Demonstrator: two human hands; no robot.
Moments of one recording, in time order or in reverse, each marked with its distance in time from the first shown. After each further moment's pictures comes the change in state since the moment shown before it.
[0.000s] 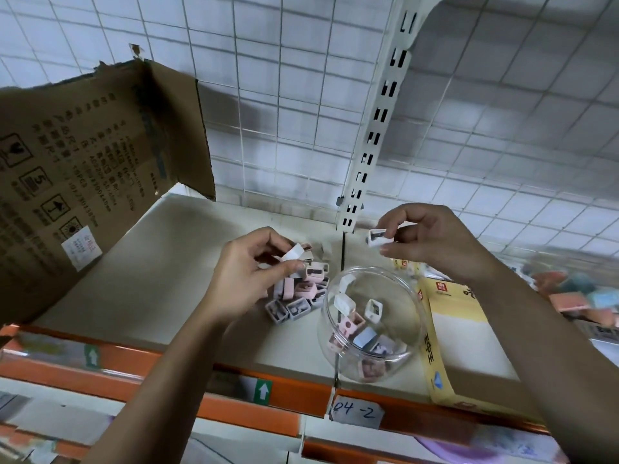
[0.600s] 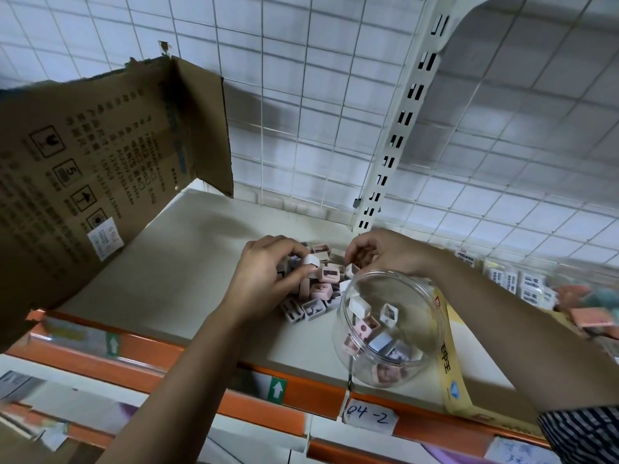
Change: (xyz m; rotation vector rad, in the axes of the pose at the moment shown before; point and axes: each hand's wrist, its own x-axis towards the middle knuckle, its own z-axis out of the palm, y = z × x) left_hand 0.003 -0.023 -0.005 0.589 0.038 0.232; right_hand 0.067 0.043 0.037 -0.435 -0.403 0.209
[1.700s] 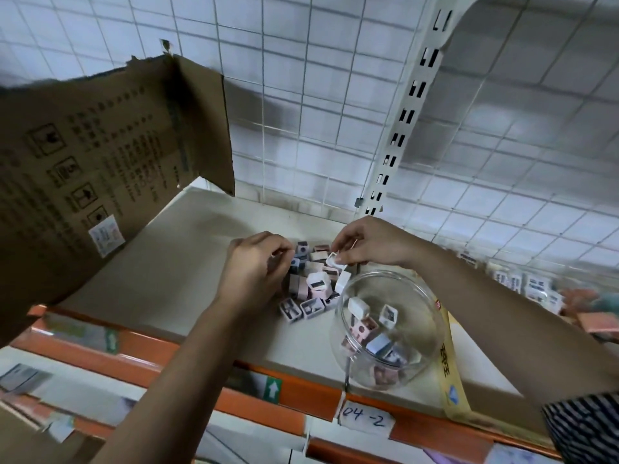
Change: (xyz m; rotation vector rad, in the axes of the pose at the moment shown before) left_hand 0.000 -0.008 -0.001 0.151 0.090 -0.039; right_hand 0.017 -0.019 0.002 0.007 0.099 -0.015
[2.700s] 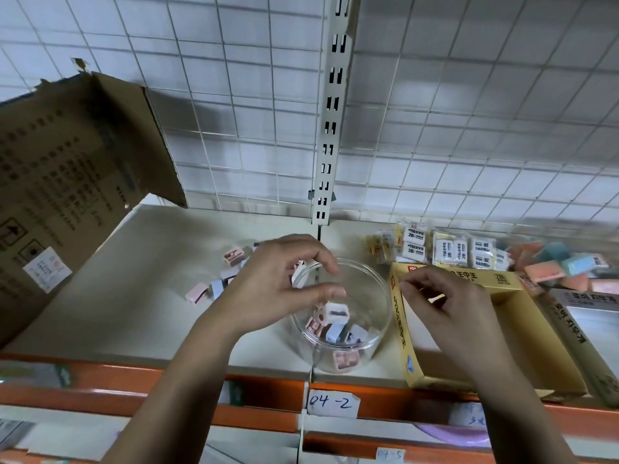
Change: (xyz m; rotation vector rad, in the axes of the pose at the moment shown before) left_hand 0.013 0.108 -0.011 -0.515 -0.449 0.143; right_hand -0.184 0.044 0.041 0.029 0.844 0.016
